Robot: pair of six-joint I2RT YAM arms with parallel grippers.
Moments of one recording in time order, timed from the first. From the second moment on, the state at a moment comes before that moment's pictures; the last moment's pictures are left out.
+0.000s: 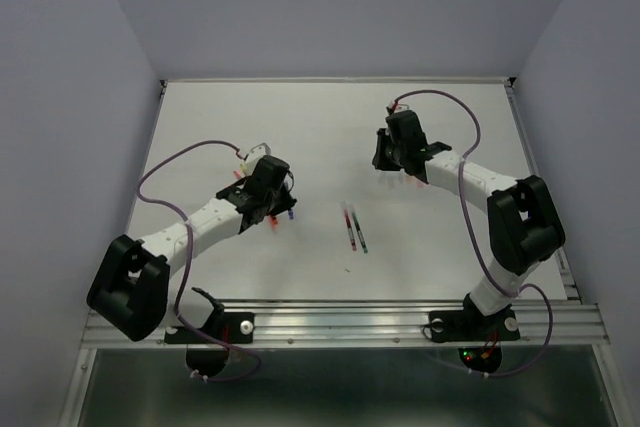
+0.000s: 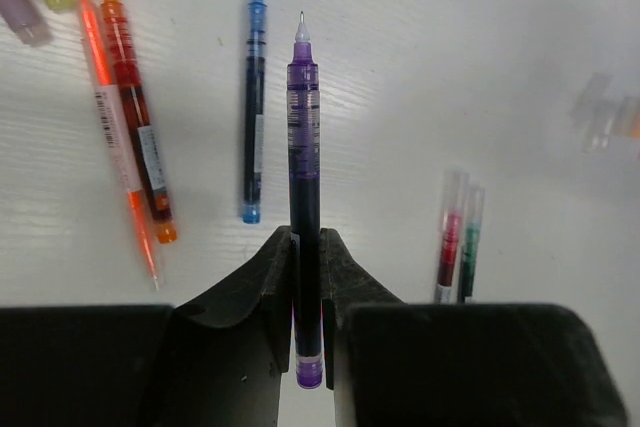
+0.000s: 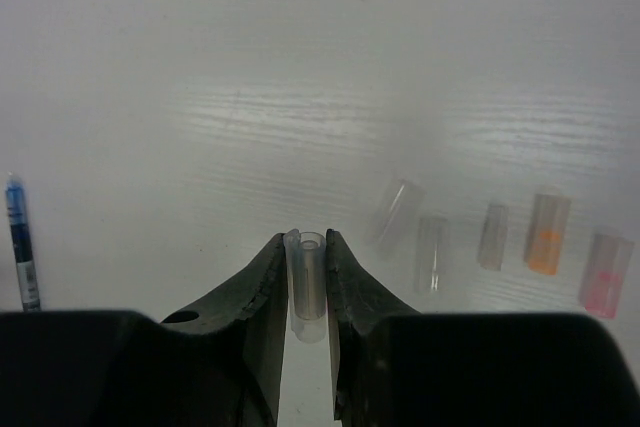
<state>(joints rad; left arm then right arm) -0.60 1.28 0.75 -0.27 -0.22 -0.90 0.45 1.70 1.17 -0.15 0.10 0.43</state>
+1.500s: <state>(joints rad) -0.52 1.59 0.92 -0.43 -0.31 -0.89 0.49 1.83 1.19 -0.26 0.16 0.38</state>
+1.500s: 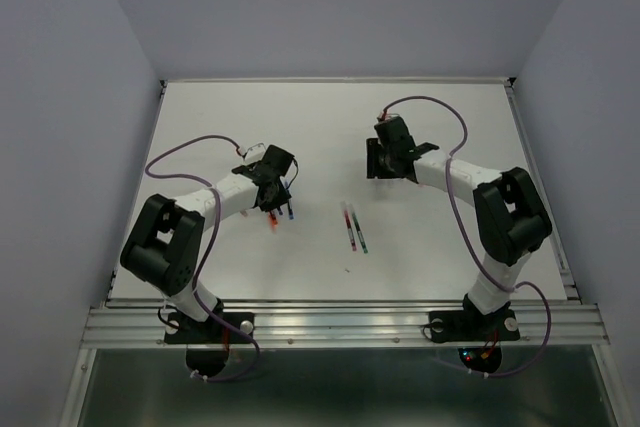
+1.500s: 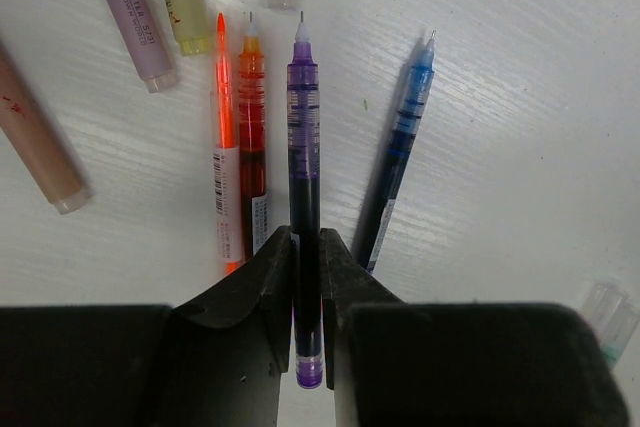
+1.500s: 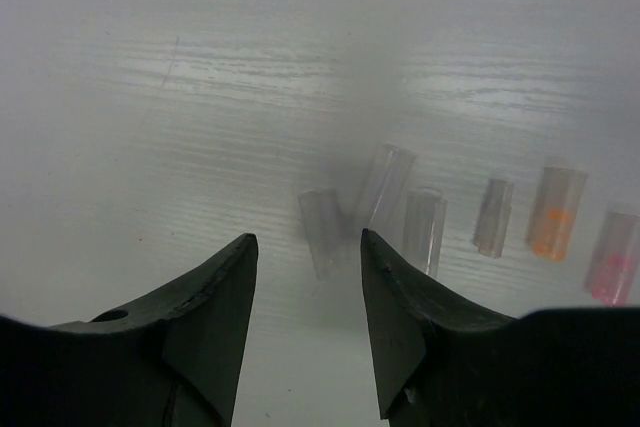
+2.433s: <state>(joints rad) -0.52 1.47 0.93 -0.43 -0.29 -0.83 0.52 1.59 1.15 -0.25 0.05 0.33</state>
